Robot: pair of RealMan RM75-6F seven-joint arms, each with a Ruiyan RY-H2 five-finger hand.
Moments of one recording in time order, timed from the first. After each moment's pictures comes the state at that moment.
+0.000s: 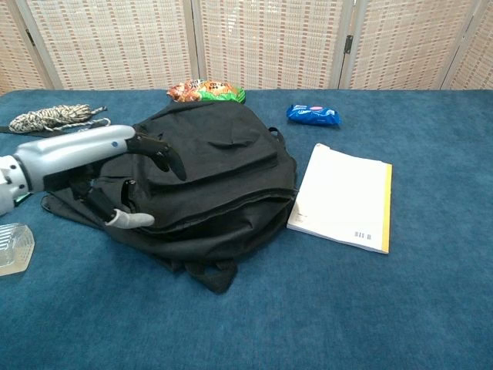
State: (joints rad) left arm -0.60 -1.43 -0.14 -1.66 1.47 0.92 0.06; right arm 0.15 -1.17 0.05 -1.55 -1.53 1.47 0.09
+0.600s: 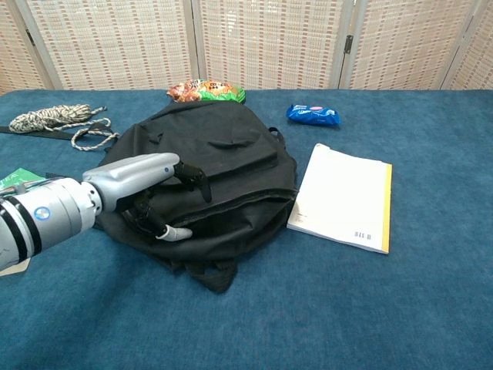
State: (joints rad) left arm -0.66 -1.67 -0.18 -1.50 1.20 0.93 0.29; right arm 0.14 -1.18 0.05 -1.52 -1.53 1.47 0.11
